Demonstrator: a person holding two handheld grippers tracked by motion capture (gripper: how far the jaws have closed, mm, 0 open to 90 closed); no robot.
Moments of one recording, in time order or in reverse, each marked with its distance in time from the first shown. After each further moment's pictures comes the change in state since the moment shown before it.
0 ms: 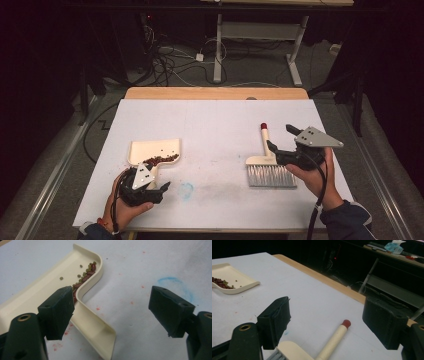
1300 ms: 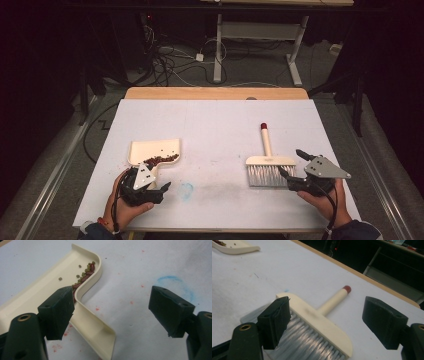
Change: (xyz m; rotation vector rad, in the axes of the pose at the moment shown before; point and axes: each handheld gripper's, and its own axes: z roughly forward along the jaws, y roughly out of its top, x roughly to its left) left arm -0.001 0.001 0.002 0.005 0.003 0.021; right arm 0.004 -0.077 -0.027 0.048 -0.007 -0.058
